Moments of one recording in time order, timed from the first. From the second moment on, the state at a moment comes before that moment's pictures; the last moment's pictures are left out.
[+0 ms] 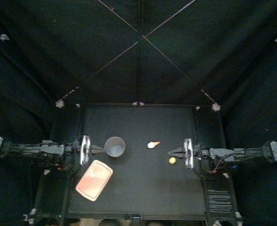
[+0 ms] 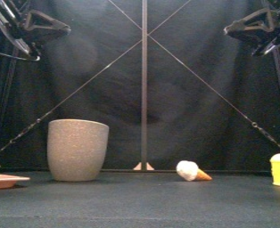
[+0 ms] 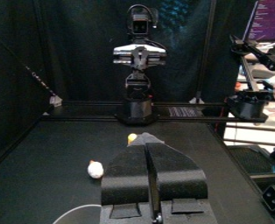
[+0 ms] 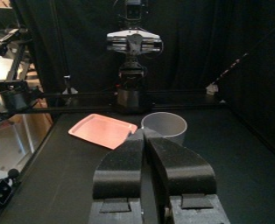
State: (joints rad) left arm 0.00 -0.96 1.19 0.00 -0.29 0.00; right arm 0.00 -0.96 1.17 0.00 -0.30 0.00
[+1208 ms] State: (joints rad) left arm 0.04 -0.96 1.20 0.00 -0.21 0.00; right arm -0.21 -0.84 1.32 0.13 0.20 0.05
